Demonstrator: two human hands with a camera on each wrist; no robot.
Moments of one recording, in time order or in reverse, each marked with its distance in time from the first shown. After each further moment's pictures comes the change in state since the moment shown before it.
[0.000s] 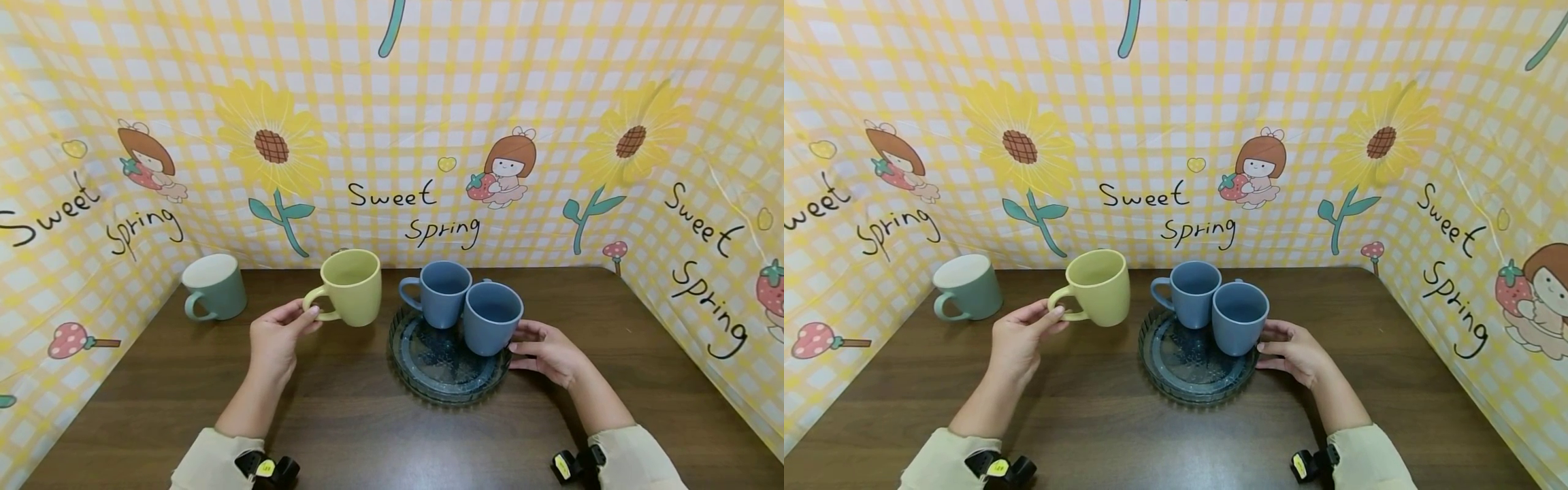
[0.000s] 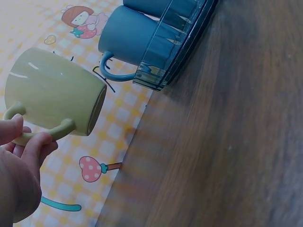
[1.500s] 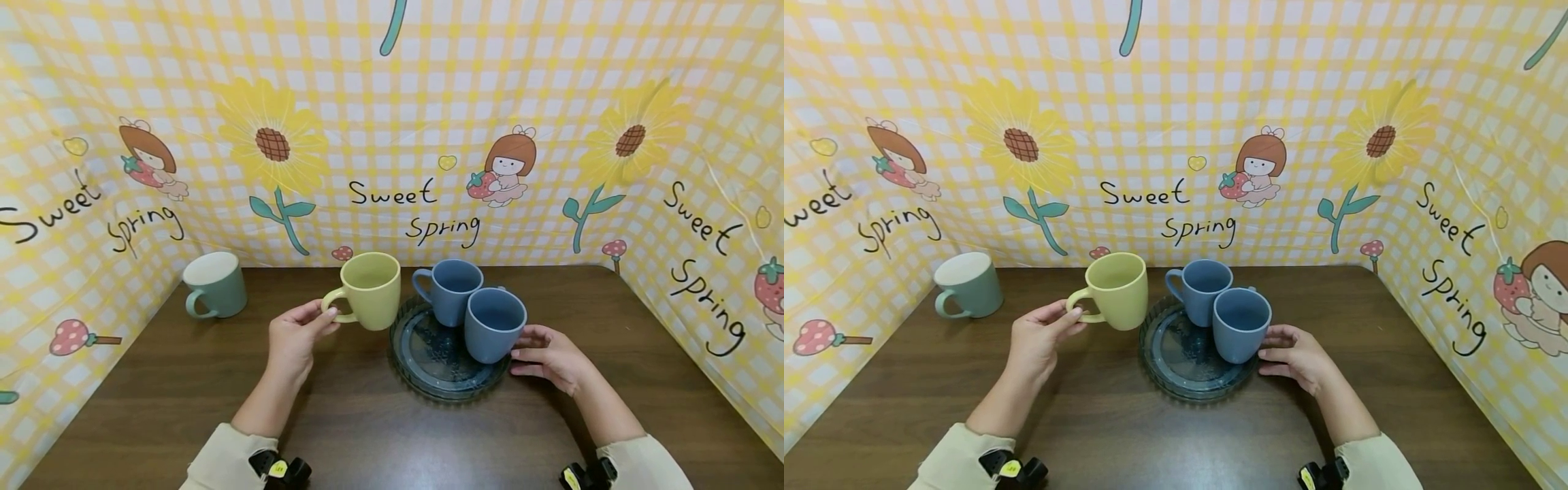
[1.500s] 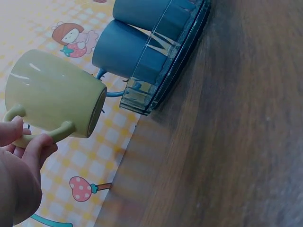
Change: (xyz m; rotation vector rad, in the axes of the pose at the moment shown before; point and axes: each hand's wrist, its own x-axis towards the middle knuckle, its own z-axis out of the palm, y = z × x) left_hand -0.010 -0.009 0.015 -0.016 -0.085 -0.068; right_hand -0.017 0.001 0.004 0.036 -0.018 -0.029
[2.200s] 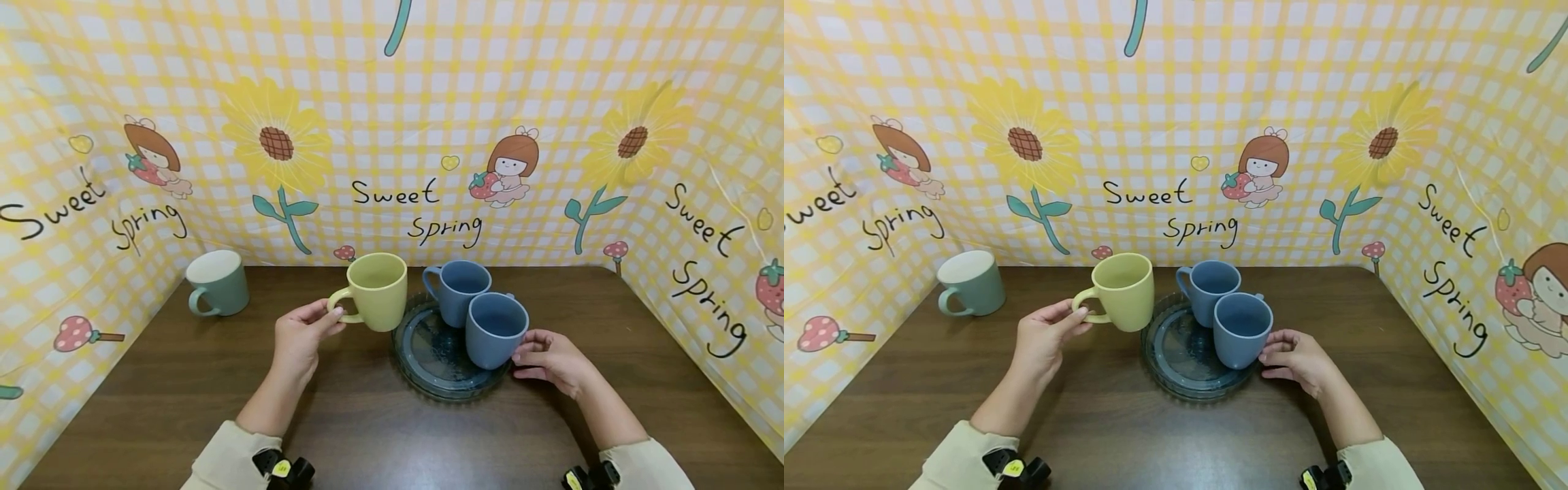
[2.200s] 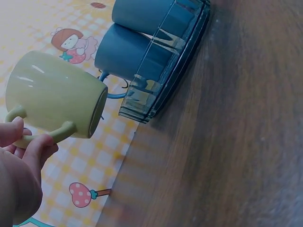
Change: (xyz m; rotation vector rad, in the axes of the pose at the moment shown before) left_hand -0.004 0.001 0.004 0.005 -0.014 -0.009; right_hand -0.005 -0.003 0.003 -0.029 -0.026 0.020
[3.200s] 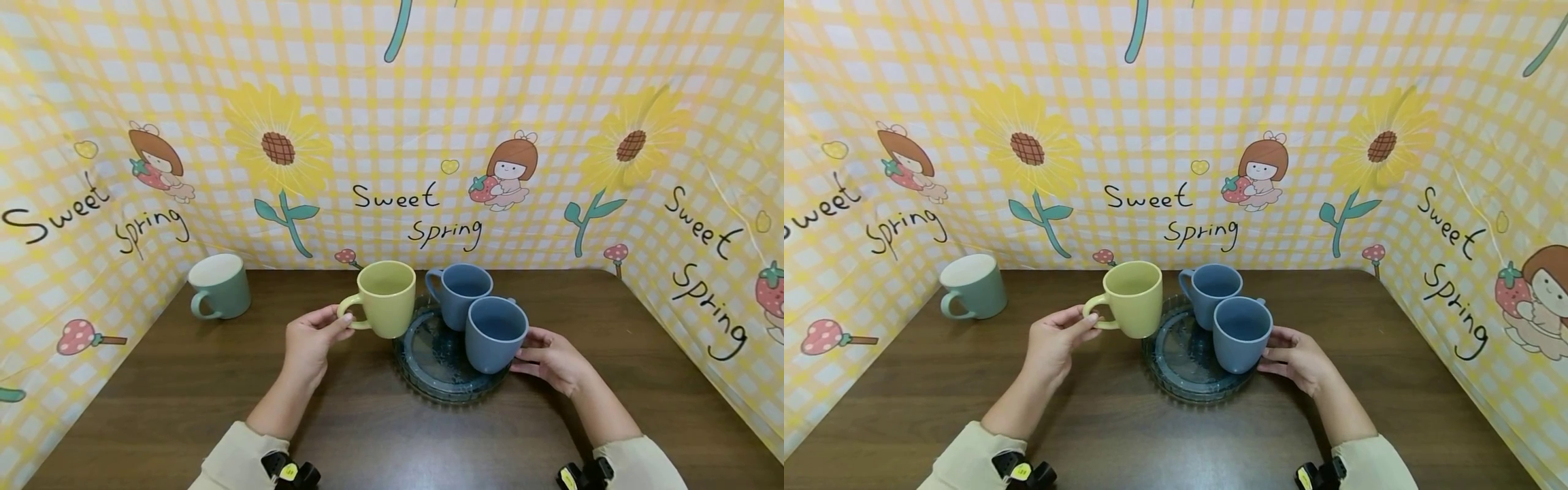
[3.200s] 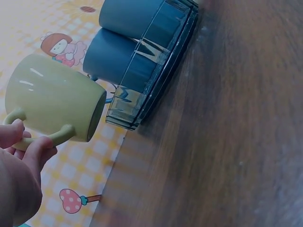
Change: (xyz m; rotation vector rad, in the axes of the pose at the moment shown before) left_hand 0.000 -0.011 0.007 0.016 -0.002 -0.023; right_hand 0.011 0.008 -0.003 0.128 -0.011 -0.048
